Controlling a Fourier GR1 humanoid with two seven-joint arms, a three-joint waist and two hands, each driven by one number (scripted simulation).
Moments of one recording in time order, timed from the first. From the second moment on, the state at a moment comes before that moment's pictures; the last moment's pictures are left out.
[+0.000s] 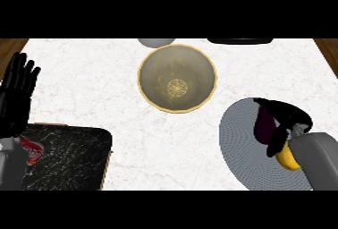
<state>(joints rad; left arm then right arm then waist) -0.24 0.31 0.23 -1.50 0.15 0.01 -0.01 -0.38 -0.42 0.14 -1.18 0.74 0.56 0.34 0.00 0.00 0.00</state>
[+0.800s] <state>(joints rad) -0.30 0.28 0.19 -1.53 0.14 -0.01 0.01 -0.64 -0.57 0.17 -0.94 0.87 0.44 -0.18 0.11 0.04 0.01</state>
